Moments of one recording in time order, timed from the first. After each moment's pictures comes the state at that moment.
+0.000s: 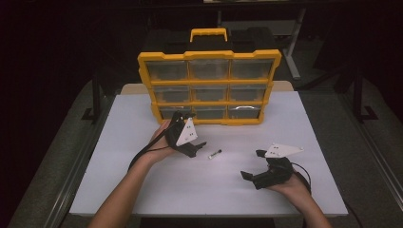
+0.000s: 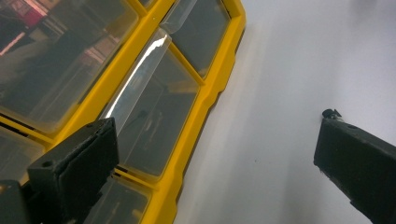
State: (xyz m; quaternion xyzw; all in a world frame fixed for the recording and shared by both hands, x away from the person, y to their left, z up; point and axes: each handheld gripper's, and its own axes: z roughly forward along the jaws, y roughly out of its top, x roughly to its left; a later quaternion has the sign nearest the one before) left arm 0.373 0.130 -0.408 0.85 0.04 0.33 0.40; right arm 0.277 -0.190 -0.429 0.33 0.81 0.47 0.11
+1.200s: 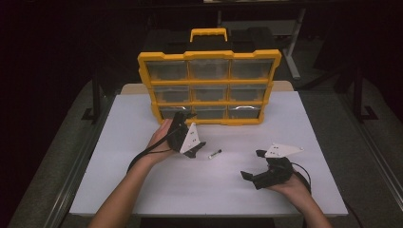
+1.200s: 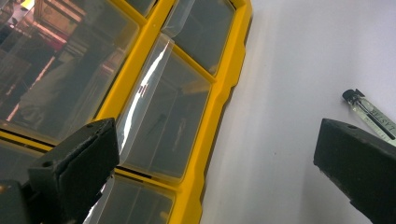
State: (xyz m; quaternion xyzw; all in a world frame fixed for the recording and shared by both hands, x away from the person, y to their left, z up) left arm 0.366 0.125 -0.413 0.84 -0.01 0.39 0.37; right arm 0.278 -0.190 -0.430 0.32 0.81 0.47 0.11
